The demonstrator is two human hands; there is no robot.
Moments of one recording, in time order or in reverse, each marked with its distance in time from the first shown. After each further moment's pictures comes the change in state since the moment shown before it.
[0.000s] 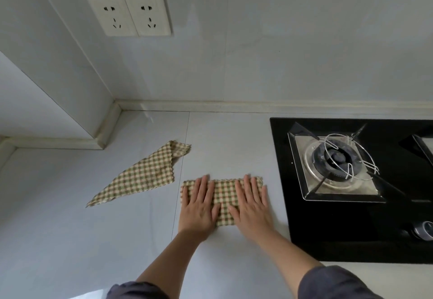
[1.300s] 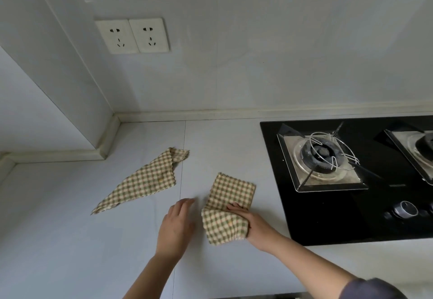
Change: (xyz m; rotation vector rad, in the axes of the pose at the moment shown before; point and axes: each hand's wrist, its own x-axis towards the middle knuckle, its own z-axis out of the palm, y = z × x) left_hand -0.061 -0.044 -0.020 -0.296 0.276 0.028; right_hand -0.047 -0.014 -0.022 0.923 -0.282 -0.047
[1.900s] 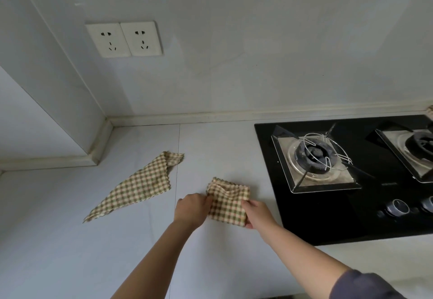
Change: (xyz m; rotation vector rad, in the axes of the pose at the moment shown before) left_hand 0.074 0.053 -0.006 0.116 -0.347 -0.138; right_hand 0.018 -0.014 -0.018 0.495 0.471 0.498
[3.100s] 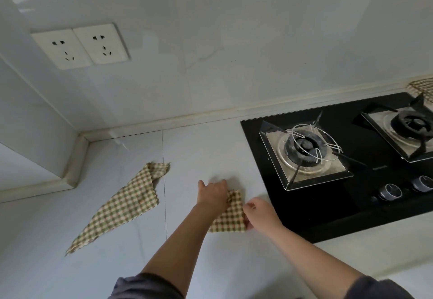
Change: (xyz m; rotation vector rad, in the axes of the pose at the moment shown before) left_hand 0.061 0.070 0.004 0.423 -0.153 0.246; right_hand 0.023 0.007 -0.027 -0.409 0.071 -0.096
